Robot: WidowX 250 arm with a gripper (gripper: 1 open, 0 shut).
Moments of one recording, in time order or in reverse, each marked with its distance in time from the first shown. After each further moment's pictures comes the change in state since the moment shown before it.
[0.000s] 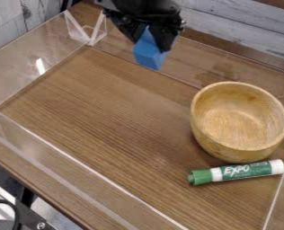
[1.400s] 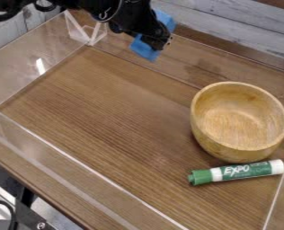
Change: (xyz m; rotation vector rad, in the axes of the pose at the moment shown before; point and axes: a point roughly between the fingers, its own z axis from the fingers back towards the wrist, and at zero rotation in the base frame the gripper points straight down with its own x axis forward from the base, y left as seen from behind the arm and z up) arm 0.010 0.026 -0.028 0.068 -0.234 -0.190
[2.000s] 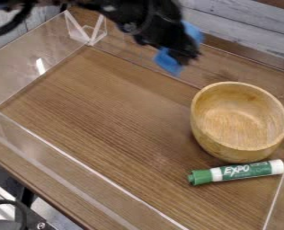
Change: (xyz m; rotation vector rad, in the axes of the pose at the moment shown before) arm 0.003 -0.077 0.010 -0.103 0.002 -0.113
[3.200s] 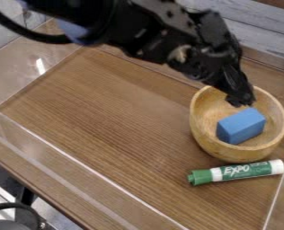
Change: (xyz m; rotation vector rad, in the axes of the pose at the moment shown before) arm -0.006 -0.054 -0.039 -0.006 0.020 -0.050
